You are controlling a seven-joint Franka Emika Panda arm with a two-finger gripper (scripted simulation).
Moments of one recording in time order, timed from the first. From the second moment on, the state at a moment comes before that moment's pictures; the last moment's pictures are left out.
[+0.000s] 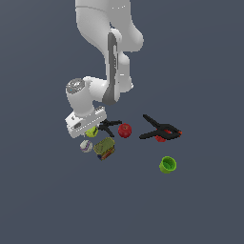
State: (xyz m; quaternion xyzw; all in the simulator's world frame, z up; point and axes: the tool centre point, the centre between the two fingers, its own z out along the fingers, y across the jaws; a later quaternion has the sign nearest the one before) arm -0.076 -0.166 0.057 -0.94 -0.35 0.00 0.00
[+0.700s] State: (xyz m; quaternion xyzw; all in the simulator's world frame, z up) arm -0.096 -0.093 0.133 -0.94 -0.35 0.00 0.00
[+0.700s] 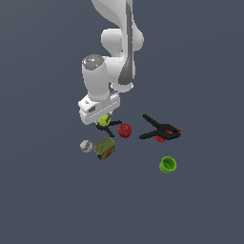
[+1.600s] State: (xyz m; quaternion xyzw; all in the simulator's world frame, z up) arm -0.131 0.039 0.272 -0.94 -0.35 0.00 0.00
